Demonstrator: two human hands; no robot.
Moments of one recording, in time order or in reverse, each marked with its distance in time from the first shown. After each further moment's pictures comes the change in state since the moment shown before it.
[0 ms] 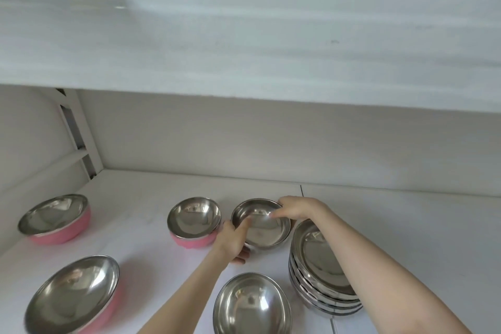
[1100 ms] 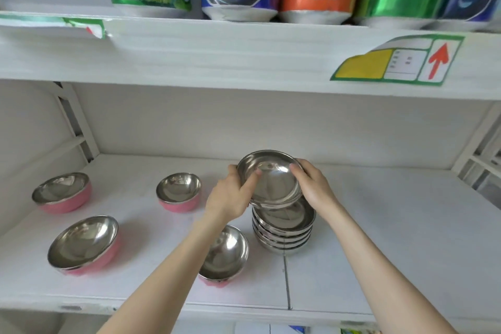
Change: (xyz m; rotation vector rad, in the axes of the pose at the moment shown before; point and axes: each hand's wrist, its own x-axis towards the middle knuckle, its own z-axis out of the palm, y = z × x) left_hand -0.135 0.076 0.032 0.400 0.182 0.464; right_hand -0.178 0.049 0.009 0.820 0.696 -0.263
